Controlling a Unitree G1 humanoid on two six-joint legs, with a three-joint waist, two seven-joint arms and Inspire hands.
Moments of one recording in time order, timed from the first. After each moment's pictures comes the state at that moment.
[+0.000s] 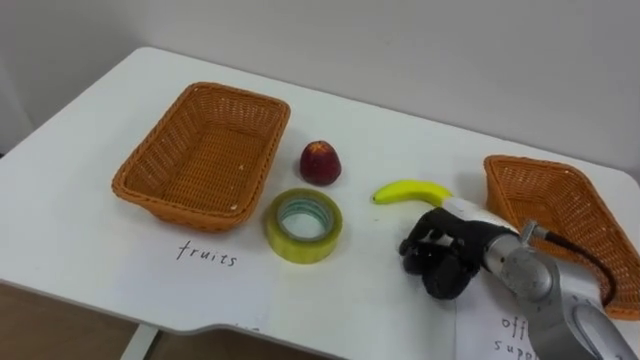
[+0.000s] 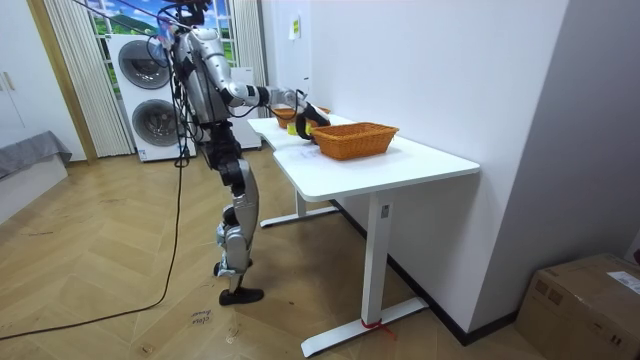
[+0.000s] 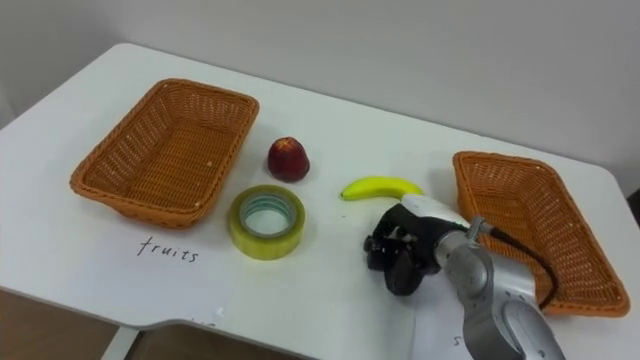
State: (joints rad) left arm 0.22 0.30 -0.08 0.81 0.56 0.24 0.00; right arm -0.08 -0.39 0.23 0.11 -0.80 0.29 0.51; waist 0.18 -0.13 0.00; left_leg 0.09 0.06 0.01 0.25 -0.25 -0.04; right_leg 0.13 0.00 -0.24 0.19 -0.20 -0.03
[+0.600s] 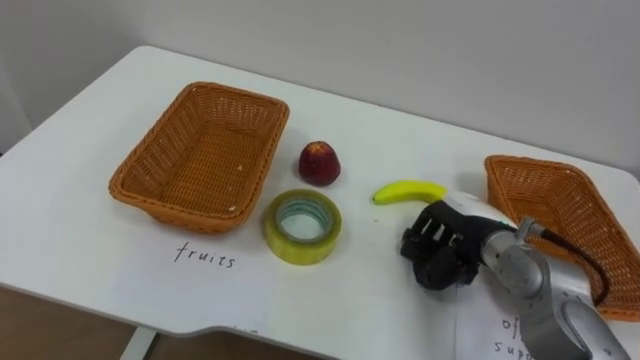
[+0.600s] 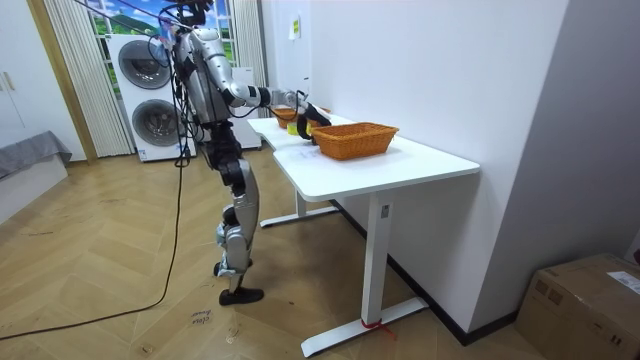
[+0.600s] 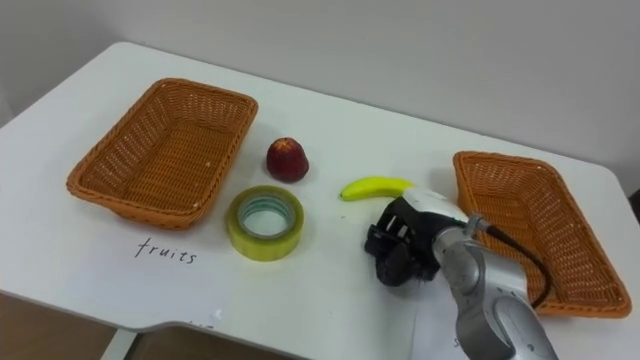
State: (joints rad) left arm 0.20 0.30 -0.08 0.80 0.58 0.24 0.00; right arm -0.07 -0.38 0.24 0.11 -0.82 0.30 0.48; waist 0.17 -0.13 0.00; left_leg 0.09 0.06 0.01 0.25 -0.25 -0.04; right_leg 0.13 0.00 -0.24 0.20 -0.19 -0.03
